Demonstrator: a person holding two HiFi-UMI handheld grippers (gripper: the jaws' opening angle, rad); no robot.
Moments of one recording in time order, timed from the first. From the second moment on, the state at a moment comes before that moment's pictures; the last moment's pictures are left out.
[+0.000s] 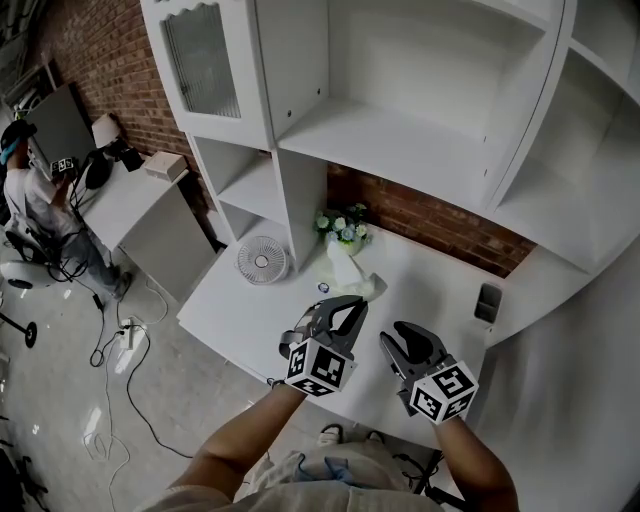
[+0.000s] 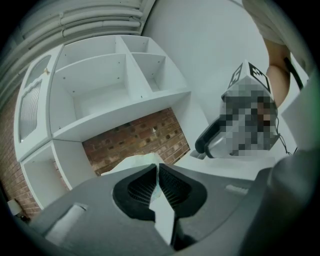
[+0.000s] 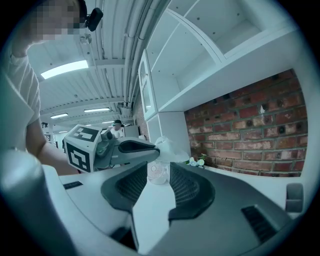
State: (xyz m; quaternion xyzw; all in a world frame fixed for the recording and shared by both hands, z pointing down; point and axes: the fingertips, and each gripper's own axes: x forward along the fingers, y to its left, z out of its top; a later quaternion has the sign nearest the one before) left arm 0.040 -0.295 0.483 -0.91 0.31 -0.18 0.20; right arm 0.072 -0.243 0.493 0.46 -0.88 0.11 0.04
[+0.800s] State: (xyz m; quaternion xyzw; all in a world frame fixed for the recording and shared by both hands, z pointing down) left arm 0.043 -0.292 0.599 -0.92 0.29 -0.23 0.13; right arm 0.061 -0.256 0.564 0.43 -0.89 0.14 0.11
